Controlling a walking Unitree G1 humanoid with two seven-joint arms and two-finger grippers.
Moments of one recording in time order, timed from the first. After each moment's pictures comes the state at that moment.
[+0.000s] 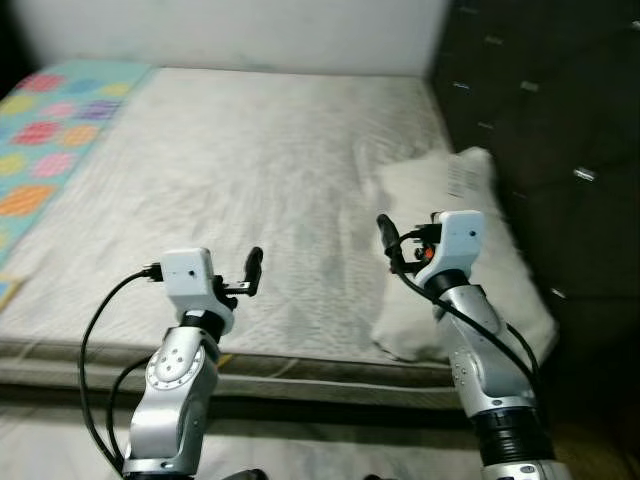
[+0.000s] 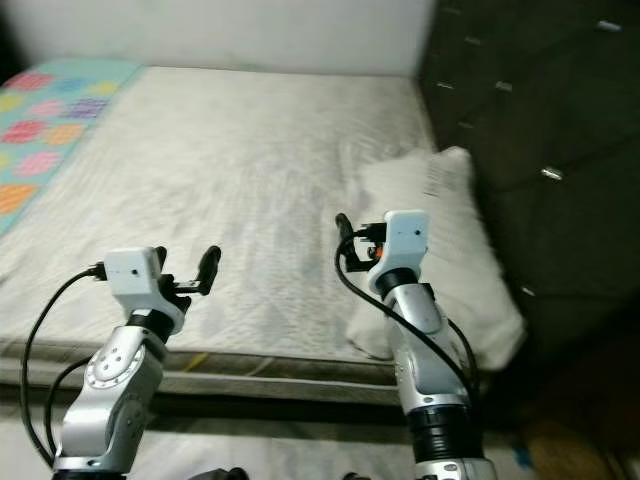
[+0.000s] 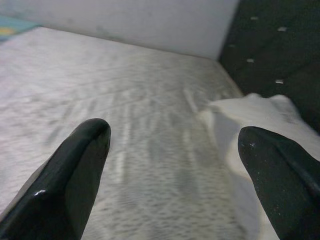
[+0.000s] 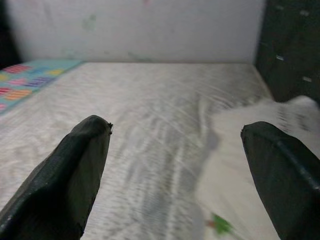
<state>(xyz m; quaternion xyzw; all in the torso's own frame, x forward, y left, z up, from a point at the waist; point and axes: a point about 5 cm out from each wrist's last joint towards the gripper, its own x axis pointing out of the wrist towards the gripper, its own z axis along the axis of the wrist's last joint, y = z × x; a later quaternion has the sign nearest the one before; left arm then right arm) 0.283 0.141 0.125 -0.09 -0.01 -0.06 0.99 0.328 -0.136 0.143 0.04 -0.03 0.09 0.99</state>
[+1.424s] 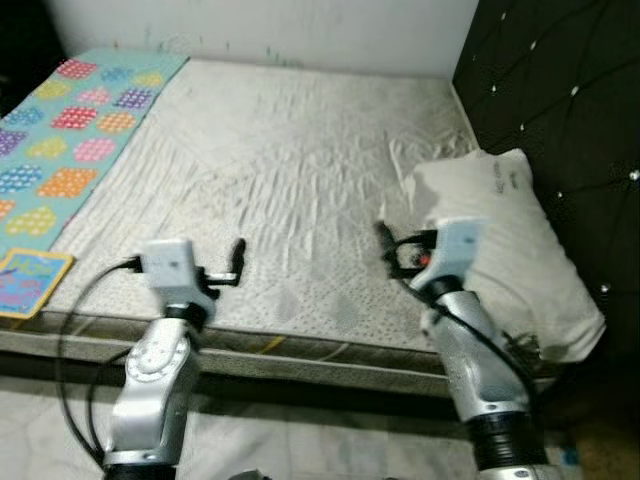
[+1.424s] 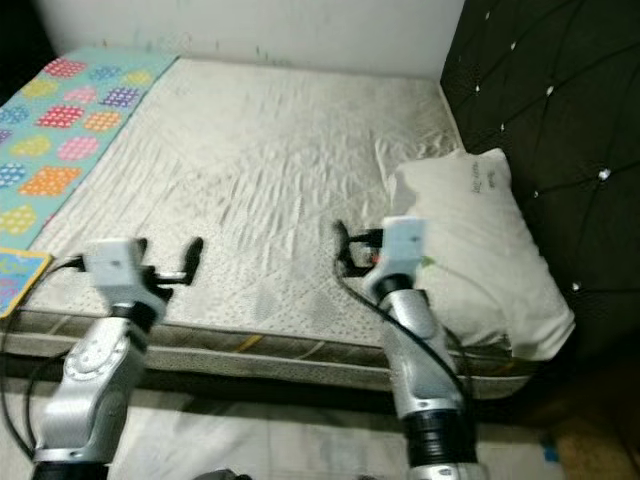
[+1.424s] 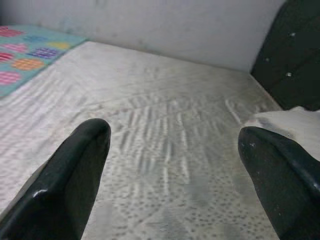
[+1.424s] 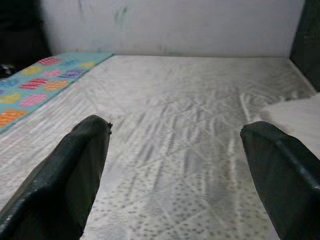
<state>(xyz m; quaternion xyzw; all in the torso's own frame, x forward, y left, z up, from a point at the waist) 0.286 0.159 0.130 -0.08 -0.02 -0.04 1.00 0.326 -0.130 0.139 0.05 -0.03 0.10 0.99</state>
